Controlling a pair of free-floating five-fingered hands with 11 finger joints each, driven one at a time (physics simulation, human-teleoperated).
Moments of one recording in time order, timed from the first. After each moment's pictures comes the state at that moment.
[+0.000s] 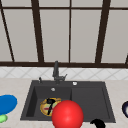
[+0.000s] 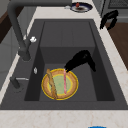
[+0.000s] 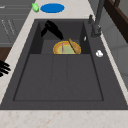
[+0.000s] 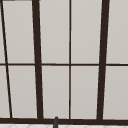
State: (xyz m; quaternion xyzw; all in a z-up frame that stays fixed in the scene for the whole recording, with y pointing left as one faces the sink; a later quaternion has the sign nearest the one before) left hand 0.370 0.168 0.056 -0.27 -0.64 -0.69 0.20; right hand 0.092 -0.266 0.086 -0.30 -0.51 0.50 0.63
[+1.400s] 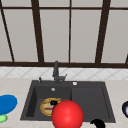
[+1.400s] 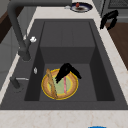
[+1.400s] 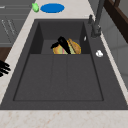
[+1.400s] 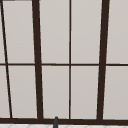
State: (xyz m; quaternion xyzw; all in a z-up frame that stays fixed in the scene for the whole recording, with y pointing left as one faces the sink) left hand 0.466 0.147 -0.063 -0.34 -0.61 -0.65 0.28; right hand 0.092 -0.266 0.086 -0.30 -0.51 0.50 0.63
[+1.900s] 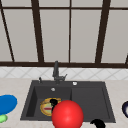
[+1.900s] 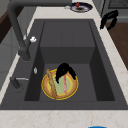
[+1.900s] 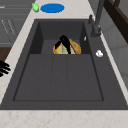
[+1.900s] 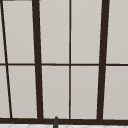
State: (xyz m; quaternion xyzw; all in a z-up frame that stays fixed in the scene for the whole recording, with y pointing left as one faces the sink) left hand 0.482 0.156 -0.055 -0.36 -0.63 -0.65 0.25; right hand 0.092 -0.266 0.086 -0.30 -0.51 0.50 0.63
